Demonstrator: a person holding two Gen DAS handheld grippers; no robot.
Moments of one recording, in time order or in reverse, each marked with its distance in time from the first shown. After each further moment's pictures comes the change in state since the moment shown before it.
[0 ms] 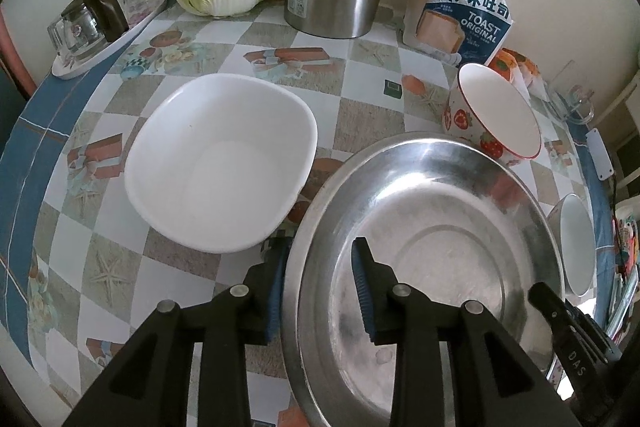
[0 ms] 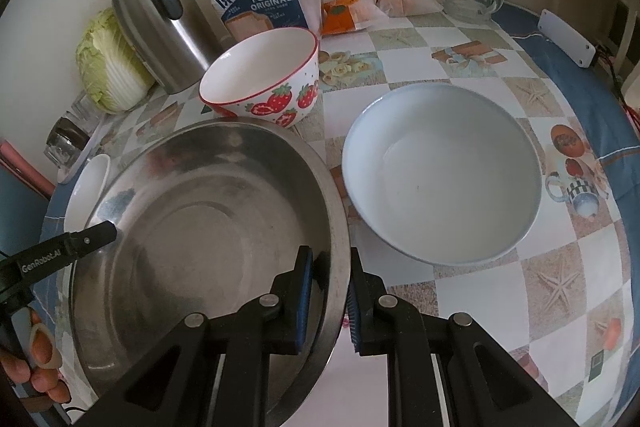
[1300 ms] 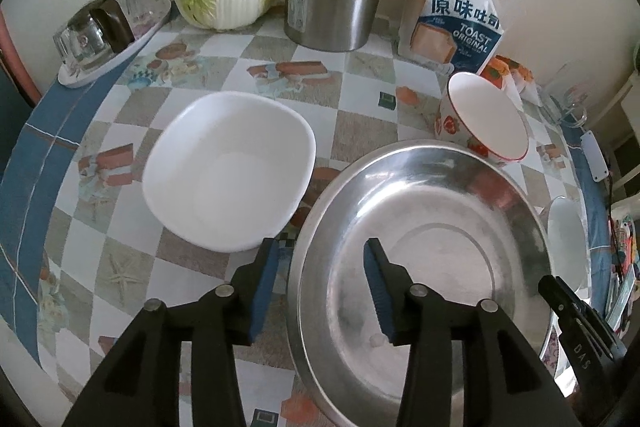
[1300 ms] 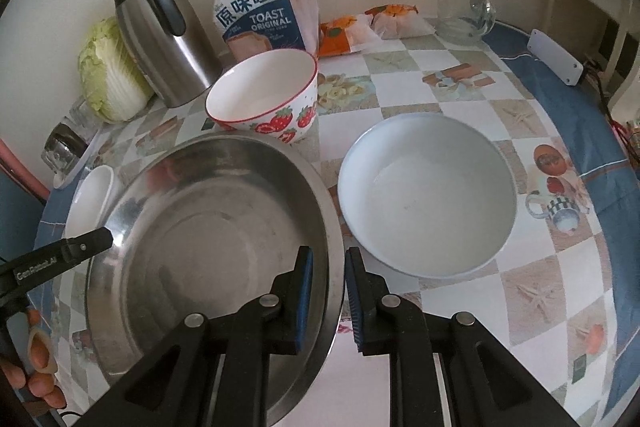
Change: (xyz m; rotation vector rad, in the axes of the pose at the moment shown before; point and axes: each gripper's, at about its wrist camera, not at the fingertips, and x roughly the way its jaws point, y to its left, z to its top) left arm -0.021 -0.001 0.002 0.007 -0.025 0.003; right arm -0.023 0.003 0.008 -0.011 -0.051 -0.031
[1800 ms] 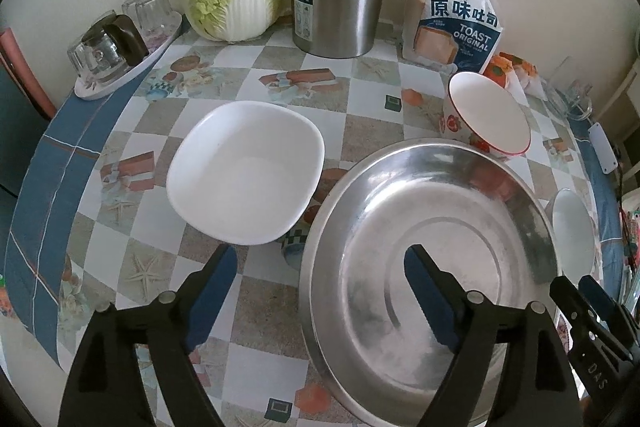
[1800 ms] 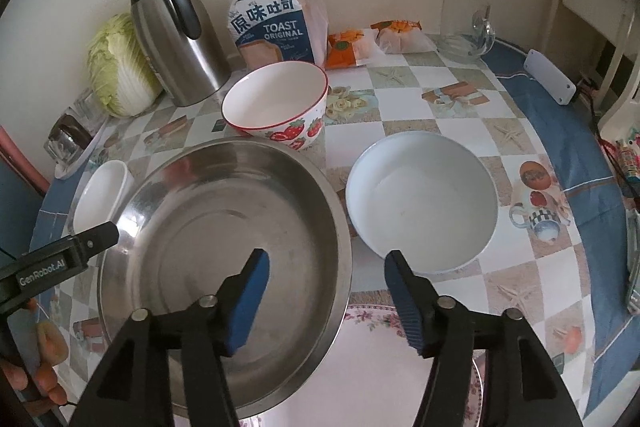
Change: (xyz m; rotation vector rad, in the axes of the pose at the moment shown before) left arm -0.012 -0.005 -0.006 0.028 -0.020 0.066; right arm -0.021 0.013 0.001 -0.047 -0.003 -0.036
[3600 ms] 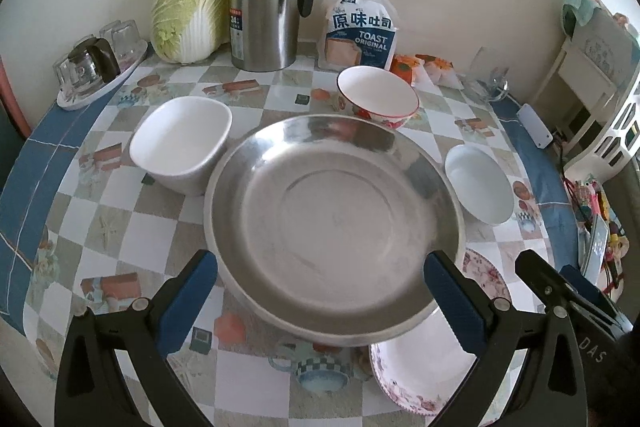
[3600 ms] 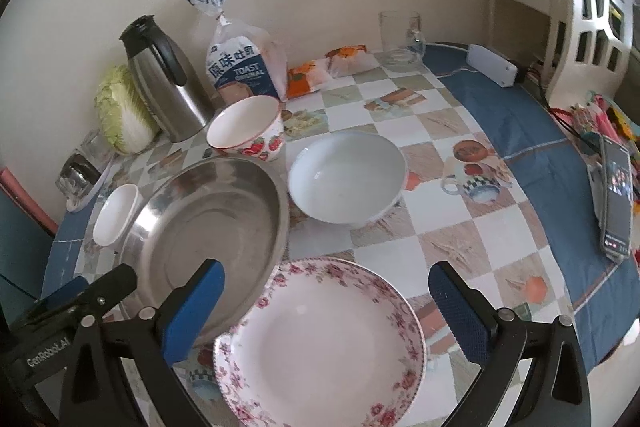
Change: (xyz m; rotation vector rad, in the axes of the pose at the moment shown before) left arm -0.065 -0.057 -0.077 0.059 -0.122 -0.143; right arm -0.066 -0.054 -0.050 0.133 -0.117 0.006
